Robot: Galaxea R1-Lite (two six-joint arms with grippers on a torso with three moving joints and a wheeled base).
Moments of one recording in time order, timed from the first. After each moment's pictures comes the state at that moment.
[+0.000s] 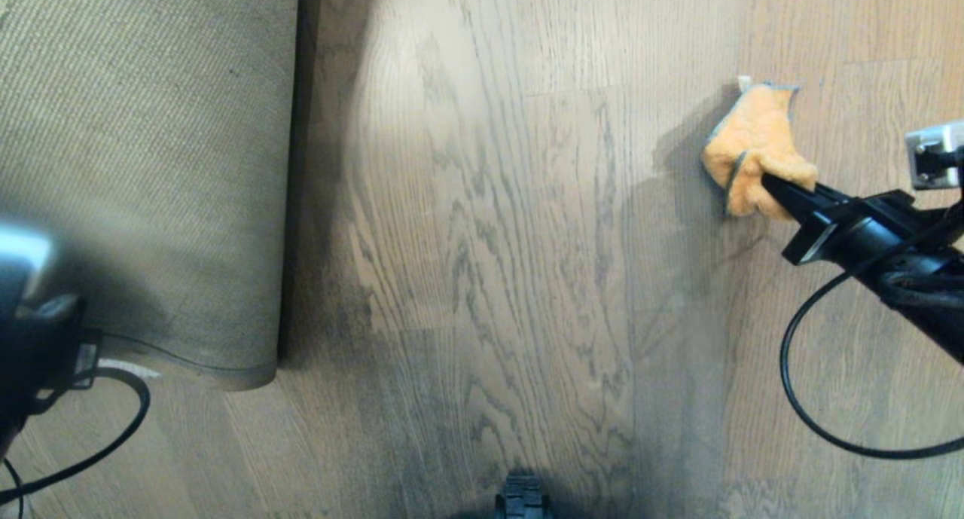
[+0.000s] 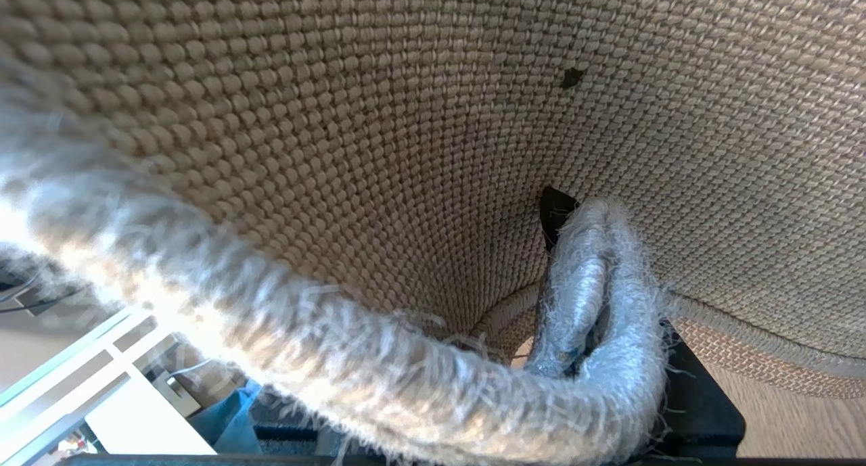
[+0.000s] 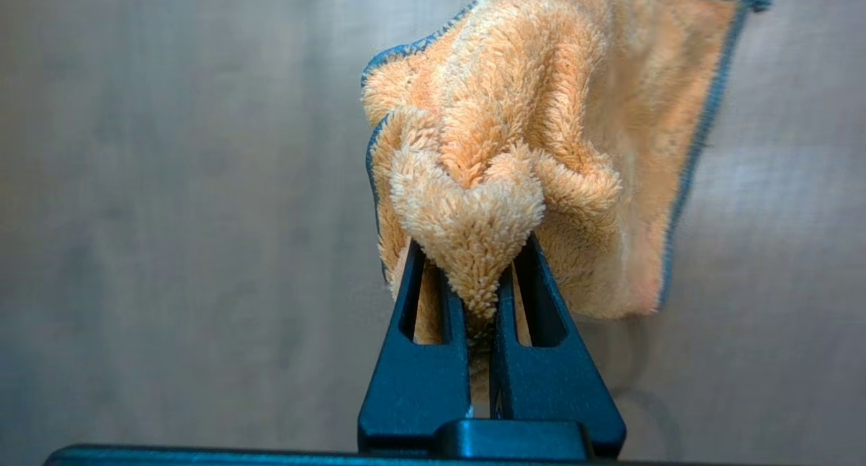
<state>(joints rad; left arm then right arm) 0.11 1.22 -0.28 -0.82 0.48 0.45 0.17 1.55 -0.51 -1.30 0.15 -0.04</state>
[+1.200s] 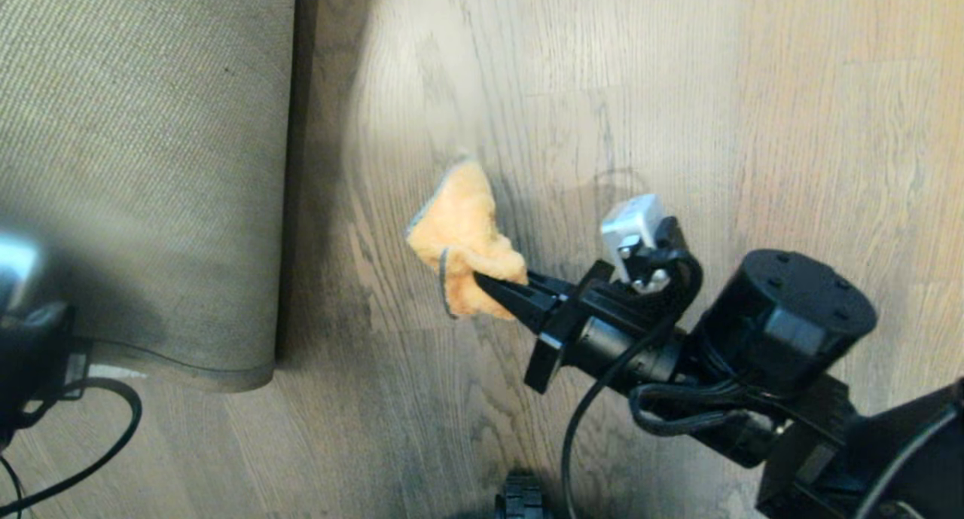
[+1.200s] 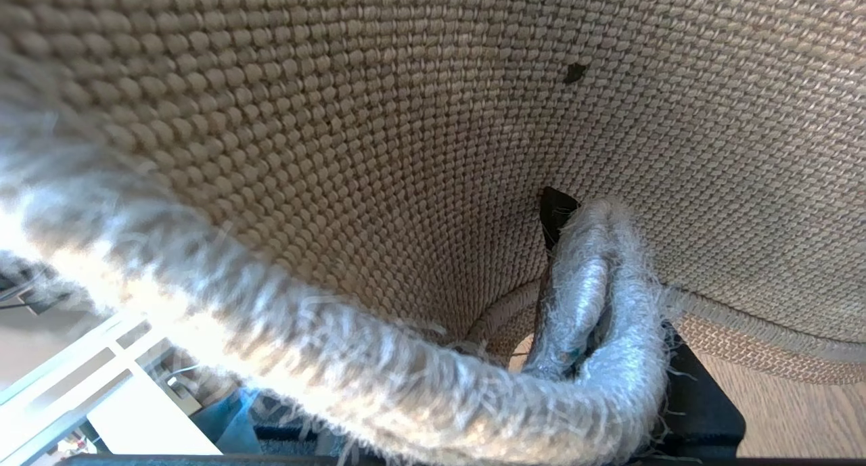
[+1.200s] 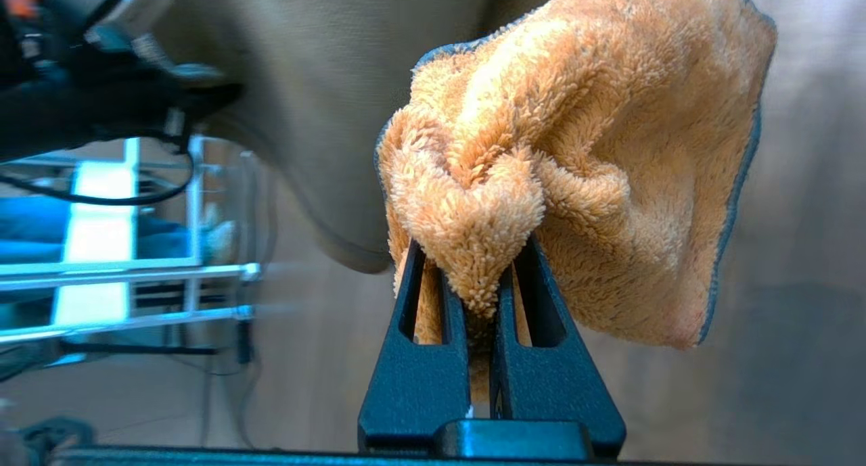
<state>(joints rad) 0.11 1.18 -0.25 -0.81 0.48 0.45 0.89 1.84 -0.70 -1.36 0.13 0.03</state>
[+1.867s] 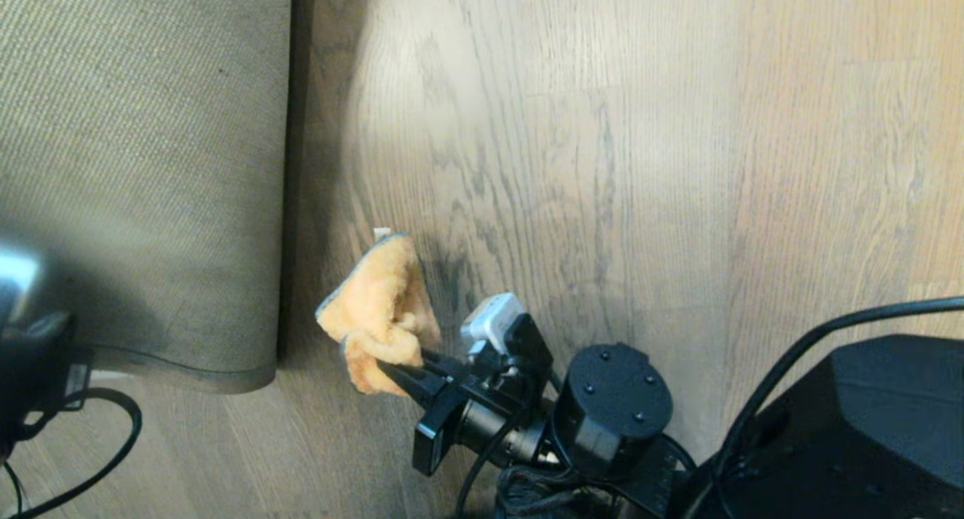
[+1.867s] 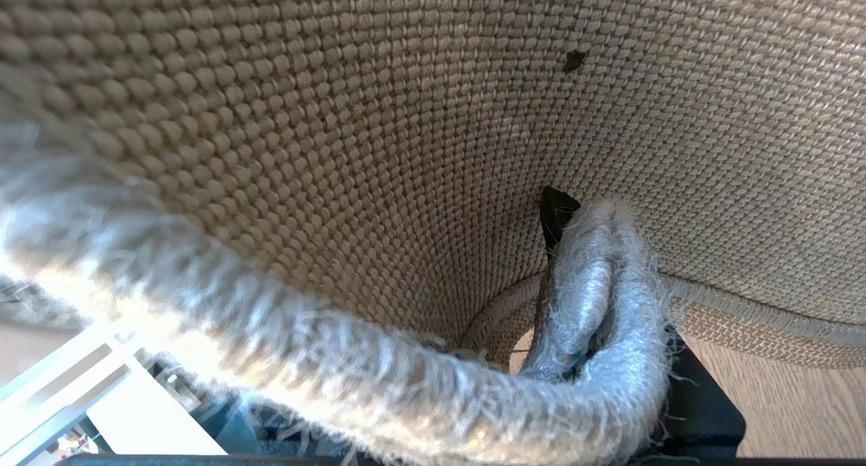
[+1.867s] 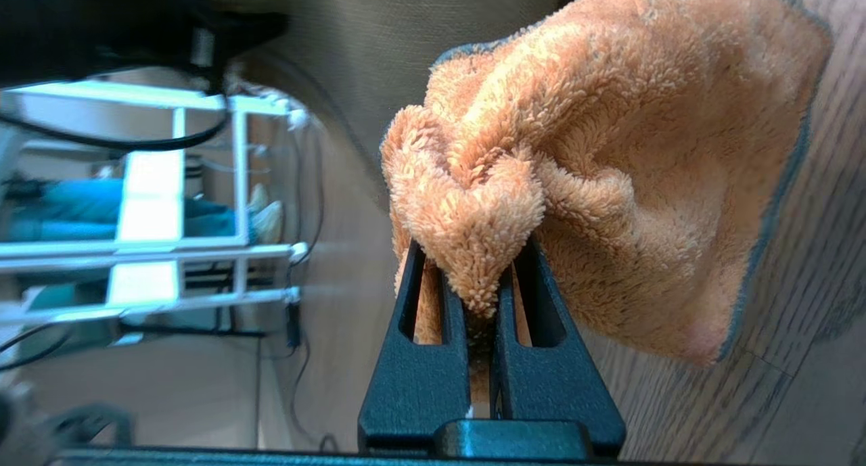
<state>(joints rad) 0.11 1.17 -0.22 -0.82 0.48 0.45 1.04 2.16 -0.83 -1.50 0.06 0.07</state>
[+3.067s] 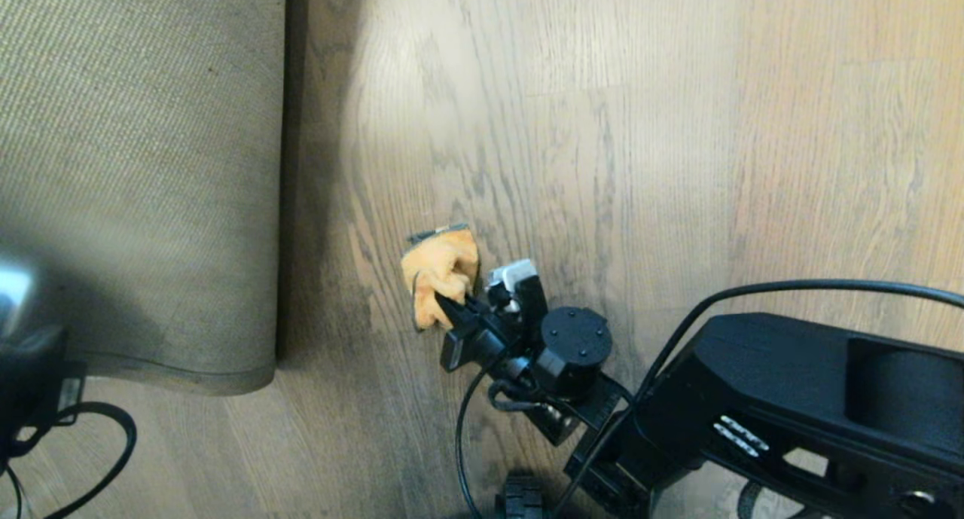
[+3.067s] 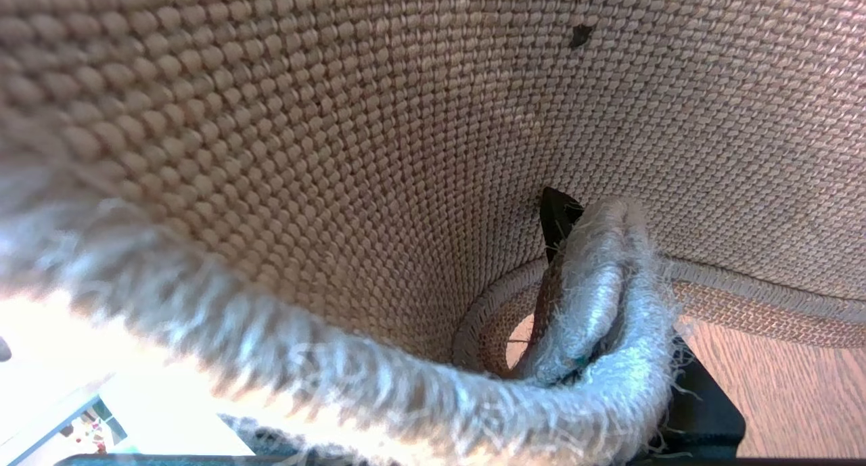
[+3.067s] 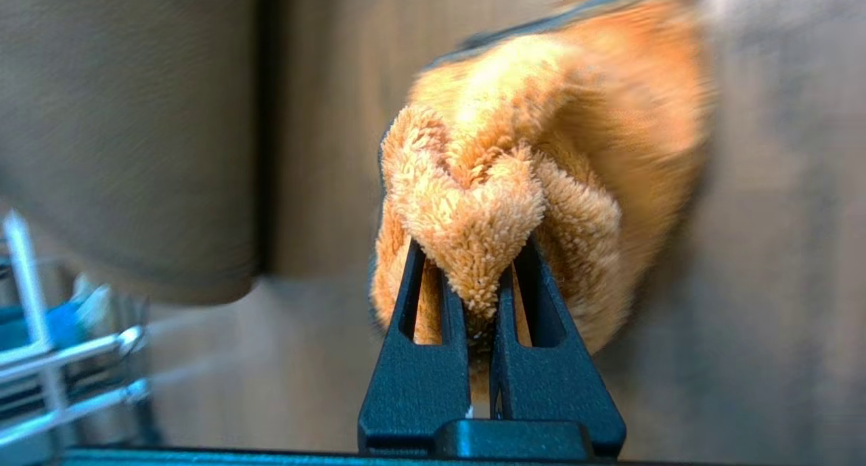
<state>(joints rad) 0.11 1.14 -0.19 -0.82 0.51 0.45 0.87 2.36 -1.07 -1.49 -0.12 0.11</state>
